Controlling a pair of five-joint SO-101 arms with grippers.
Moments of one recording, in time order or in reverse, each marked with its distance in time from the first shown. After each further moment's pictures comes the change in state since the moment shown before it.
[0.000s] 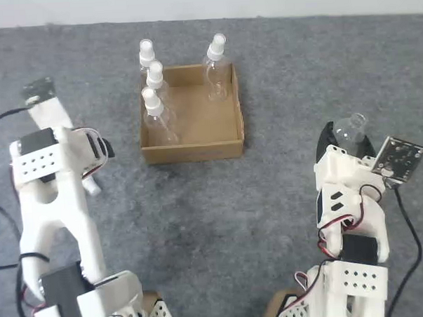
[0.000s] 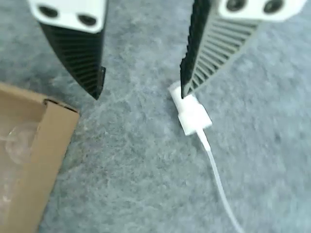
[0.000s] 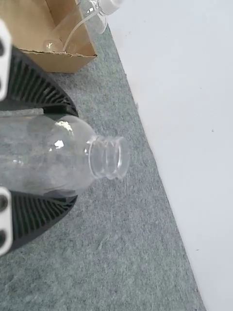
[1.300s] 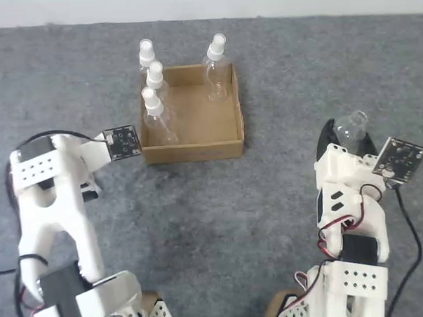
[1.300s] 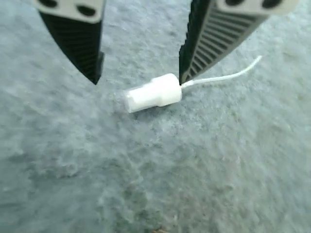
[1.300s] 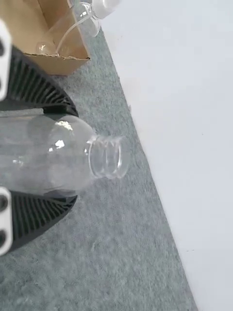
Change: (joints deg) left arm -2.2 0.3 4.9 -2.6 -95.1; right arm 0.0 0.0 0.2 -2.3 0.0
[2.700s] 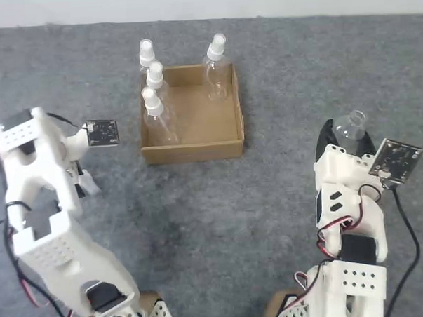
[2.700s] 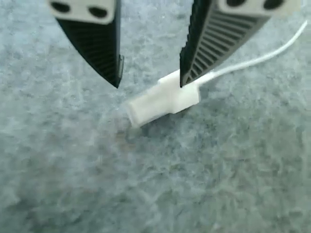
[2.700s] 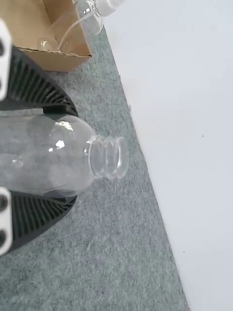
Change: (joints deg) left arm -5.4 34.3 -30.8 14.8 -9.6; right arm -0.4 0.0 1.6 -1.9 1.7
